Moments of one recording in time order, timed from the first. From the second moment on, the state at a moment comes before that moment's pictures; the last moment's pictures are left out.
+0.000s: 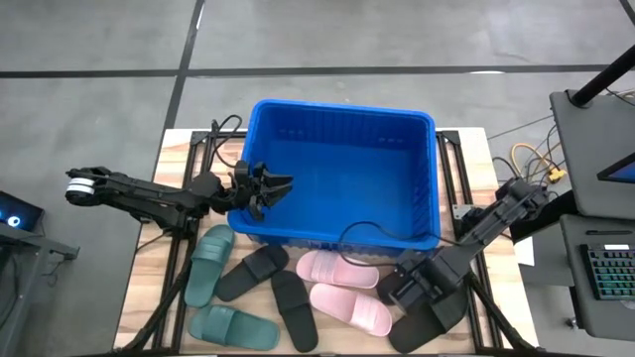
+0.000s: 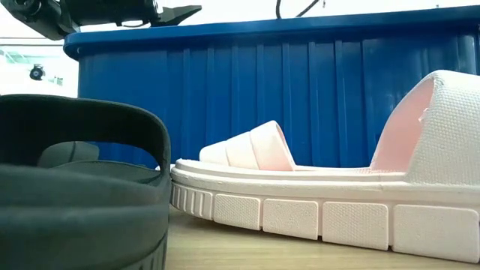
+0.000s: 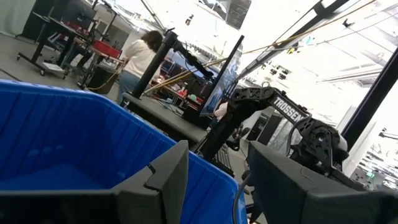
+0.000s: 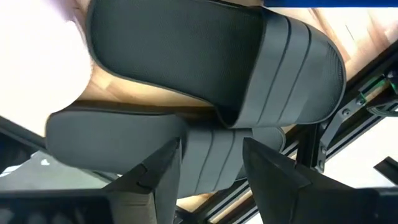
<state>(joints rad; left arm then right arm) 0.00 1.06 0.48 0.87 -0.19 -0.51 0.68 1.68 1.45 -1.45 -0.14 1.49</state>
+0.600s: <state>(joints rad) 0.00 1.06 0.48 0.87 -0.19 -0.51 0.70 1.77 1.45 -1.51 -0.13 1.54</state>
